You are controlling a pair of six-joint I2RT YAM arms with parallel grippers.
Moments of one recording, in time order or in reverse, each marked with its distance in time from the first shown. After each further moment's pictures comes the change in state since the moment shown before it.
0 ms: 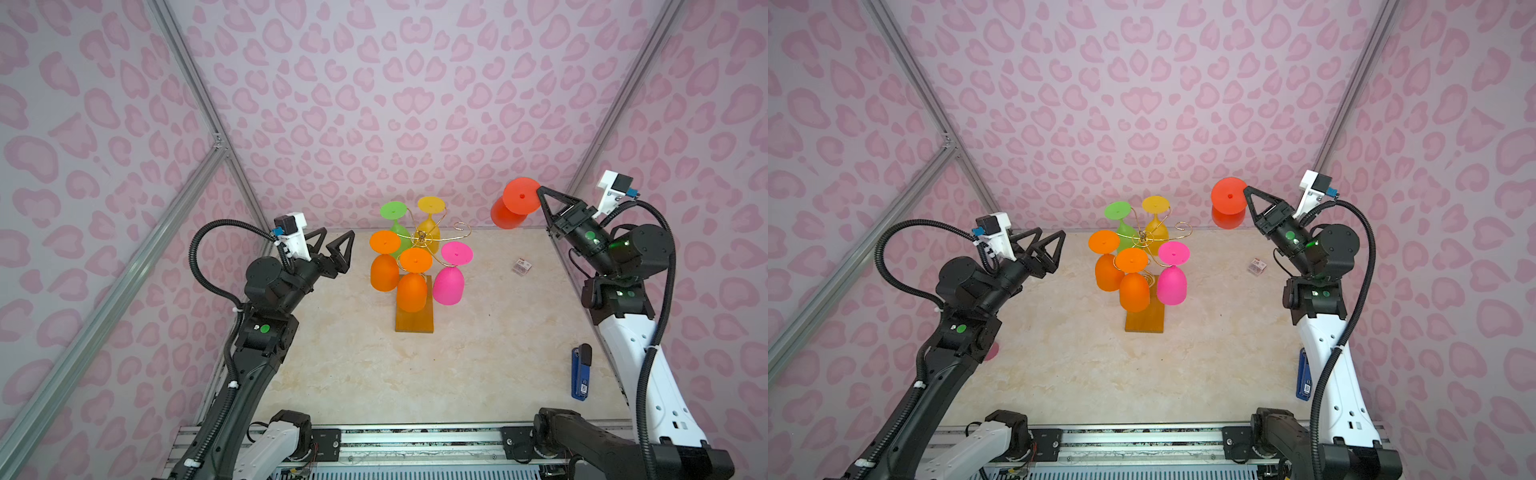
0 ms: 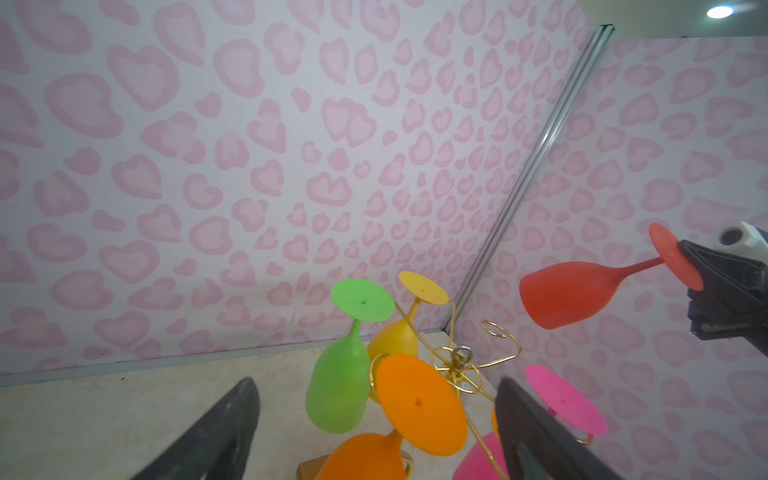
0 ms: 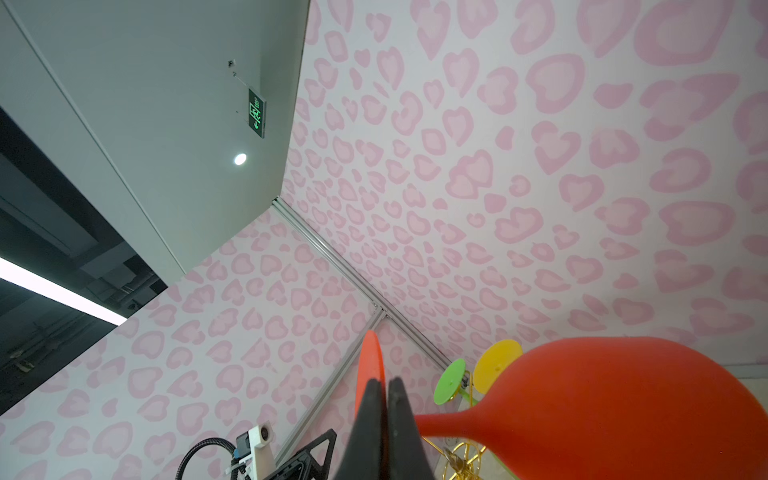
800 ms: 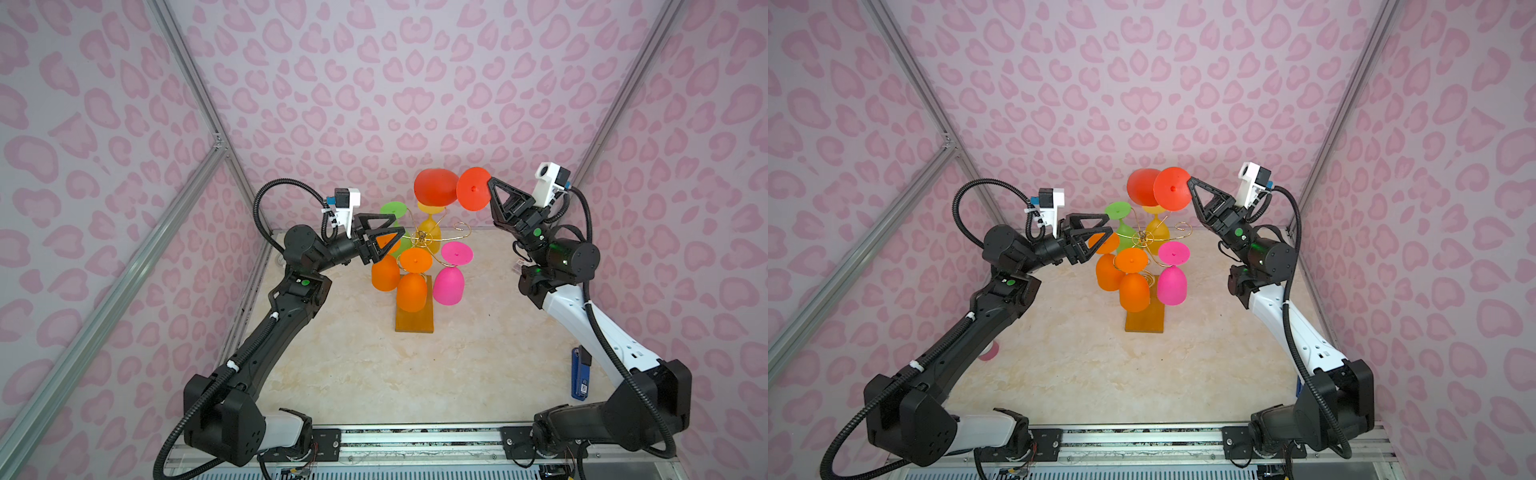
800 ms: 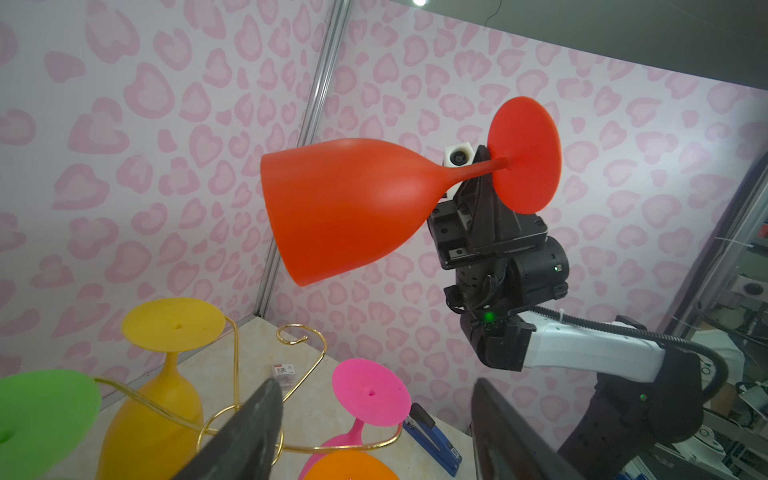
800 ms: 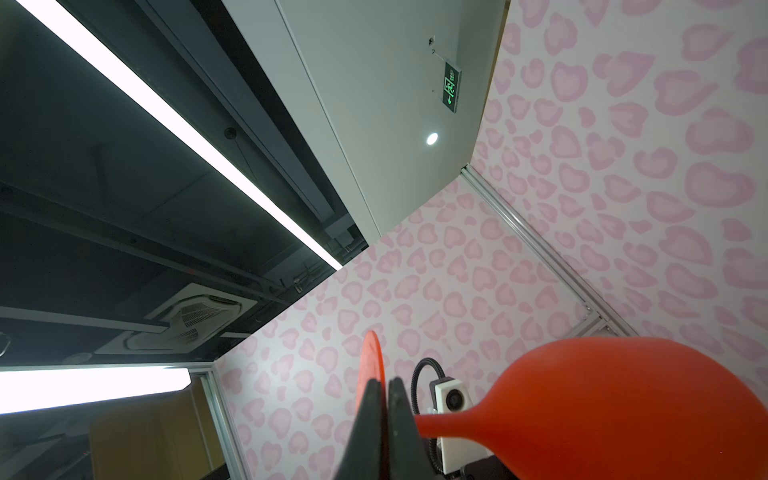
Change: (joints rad) left arm -0.118 0.379 0.159 0.455 0.513 -0.197; right arm 0.380 0.312 -0.021 0.887 0.093 0.399
